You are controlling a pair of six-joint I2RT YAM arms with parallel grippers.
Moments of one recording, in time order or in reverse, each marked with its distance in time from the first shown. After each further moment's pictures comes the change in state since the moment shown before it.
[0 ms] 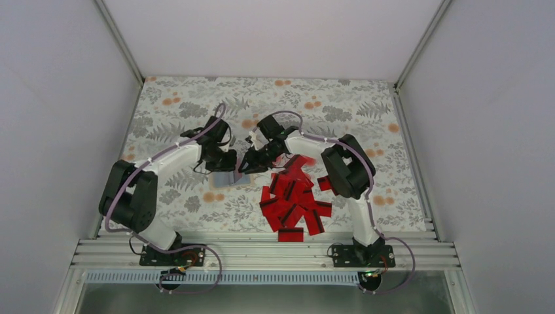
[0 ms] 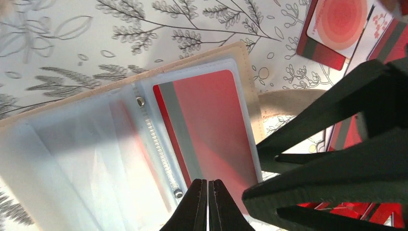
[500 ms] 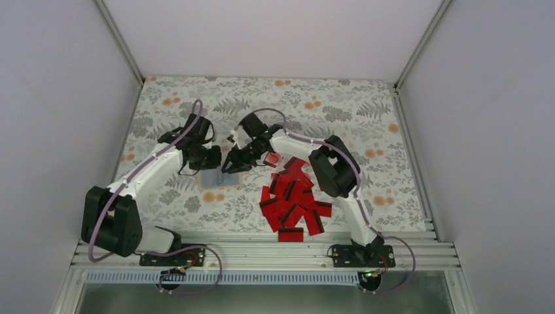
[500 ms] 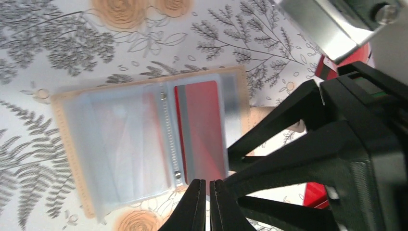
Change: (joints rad) left arm 0.095 -0.206 -0.020 -0.109 -0.082 -0.027; right arm 0.075 0.115 0.207 -0.035 -0.055 -0.016
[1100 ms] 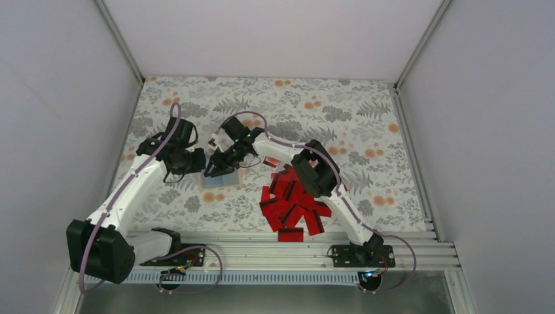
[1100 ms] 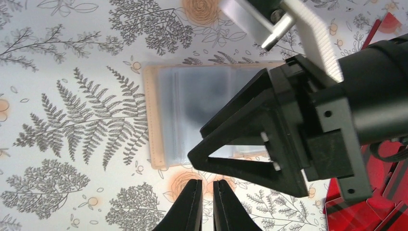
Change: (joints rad) left arm 0.087 -0.201 -0.012 -0.164 -0.099 0.000; right arm 0.081 0.235 0.292 0.002 -0.103 -0.003
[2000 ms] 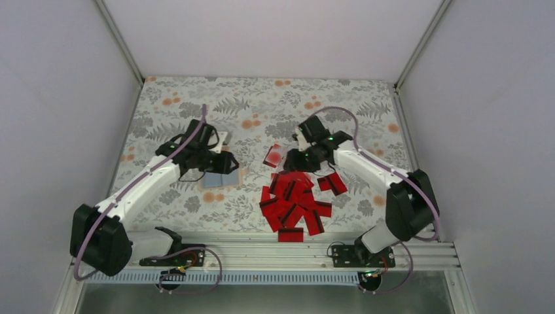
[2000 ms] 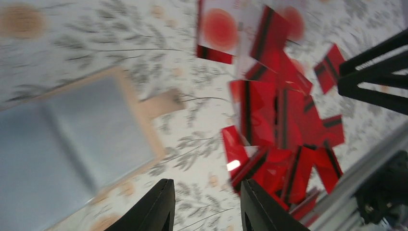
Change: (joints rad) left arm -0.146 0.020 -0.052 0.227 0.269 0.083; right arm -0.265 -0.904 -0.819 -0.194 0.641 -0.049
